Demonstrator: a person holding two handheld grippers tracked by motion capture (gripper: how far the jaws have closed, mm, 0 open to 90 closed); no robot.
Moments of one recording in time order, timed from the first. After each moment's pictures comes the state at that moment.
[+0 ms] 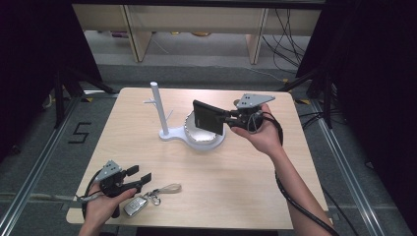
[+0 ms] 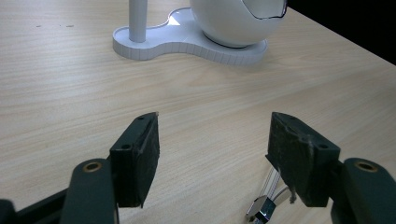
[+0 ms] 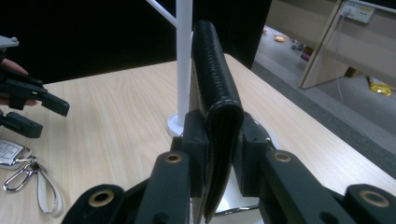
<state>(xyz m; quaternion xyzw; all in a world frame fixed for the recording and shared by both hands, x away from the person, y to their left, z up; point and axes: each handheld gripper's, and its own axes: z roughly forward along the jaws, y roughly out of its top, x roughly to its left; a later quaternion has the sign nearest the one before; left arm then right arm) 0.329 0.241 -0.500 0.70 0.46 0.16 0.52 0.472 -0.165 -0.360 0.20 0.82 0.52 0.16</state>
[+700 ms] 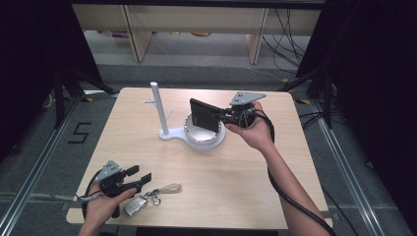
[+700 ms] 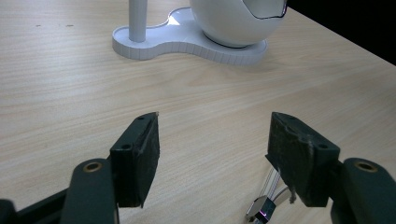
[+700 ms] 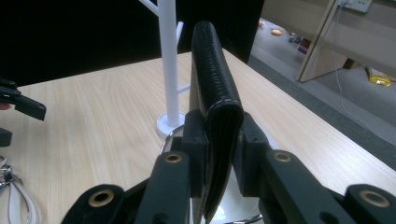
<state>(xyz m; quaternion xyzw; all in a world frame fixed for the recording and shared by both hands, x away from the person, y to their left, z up) 0.329 0.241 -0.500 0.70 0.46 0.16 0.52 0.494 -0.151 -0.375 0.21 0.82 0.51 0.16</state>
